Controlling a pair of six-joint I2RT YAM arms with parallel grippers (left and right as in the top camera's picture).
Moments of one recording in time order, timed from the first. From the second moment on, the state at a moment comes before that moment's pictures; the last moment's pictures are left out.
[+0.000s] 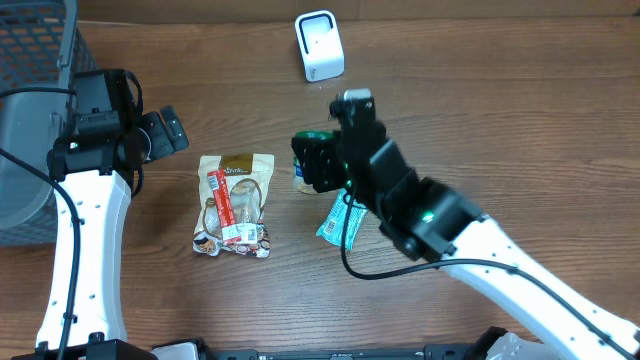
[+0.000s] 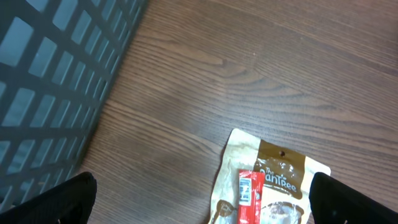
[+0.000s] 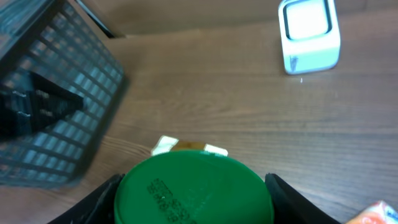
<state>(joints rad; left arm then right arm) 0.14 1.46 1.33 -0.86 -0.11 -0.25 0.79 1.38 1.19 -0.36 0.15 0.57</state>
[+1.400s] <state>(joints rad) 0.14 1.46 1.33 -0.86 -0.11 -0.25 0.79 1.96 0.82 0.88 0.36 0.20</state>
